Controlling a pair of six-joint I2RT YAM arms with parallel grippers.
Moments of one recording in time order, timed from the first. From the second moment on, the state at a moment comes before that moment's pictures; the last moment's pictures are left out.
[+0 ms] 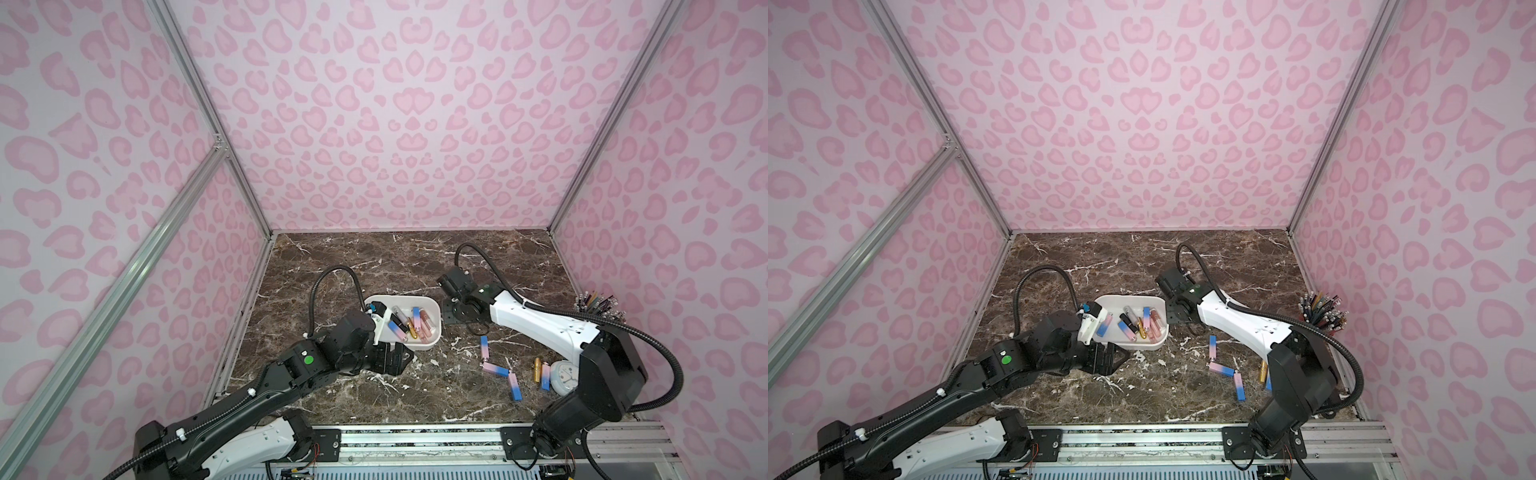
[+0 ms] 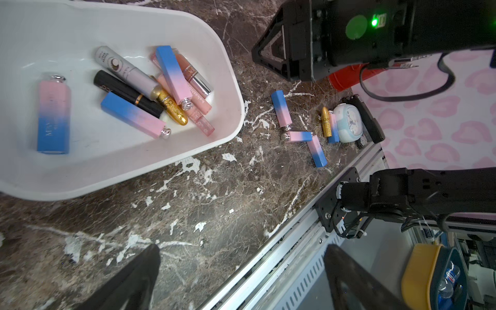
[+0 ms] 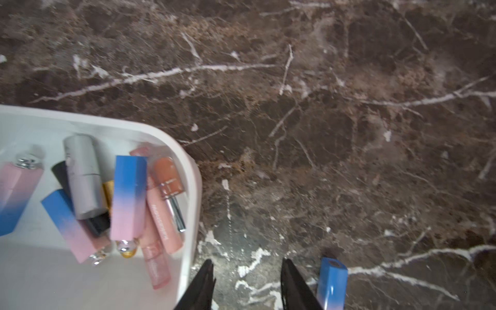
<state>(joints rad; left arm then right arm) -0.92 0.99 0.83 -0.59 0.15 -0.65 0.65 1.56 1.11 -0.78 0.26 0.58</state>
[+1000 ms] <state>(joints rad) -1.02 1.34 1.32 -0.81 0.03 -0.58 0.63 1.44 0.74 -0.56 0.42 0.69</state>
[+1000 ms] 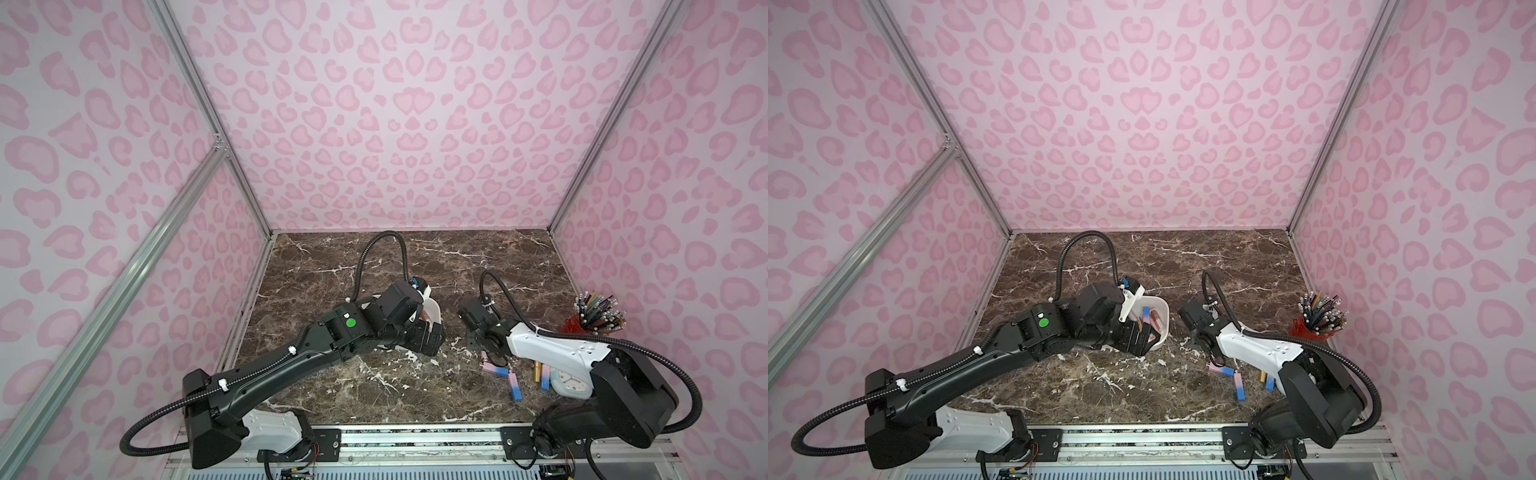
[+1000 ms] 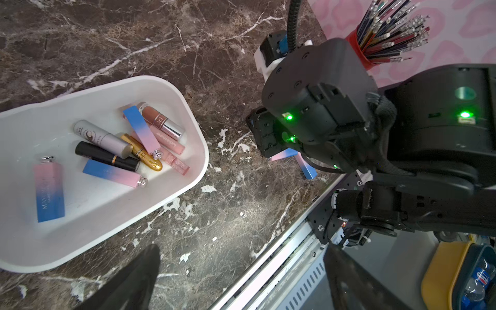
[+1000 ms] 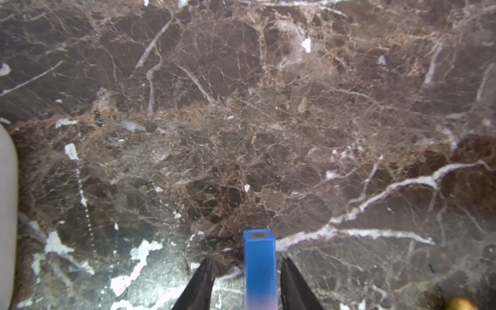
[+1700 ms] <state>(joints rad) -1.02 1.27 1.22 -0.78 0.04 -0.61 0.62 1.48 0.69 -0.51 0.43 0.68</state>
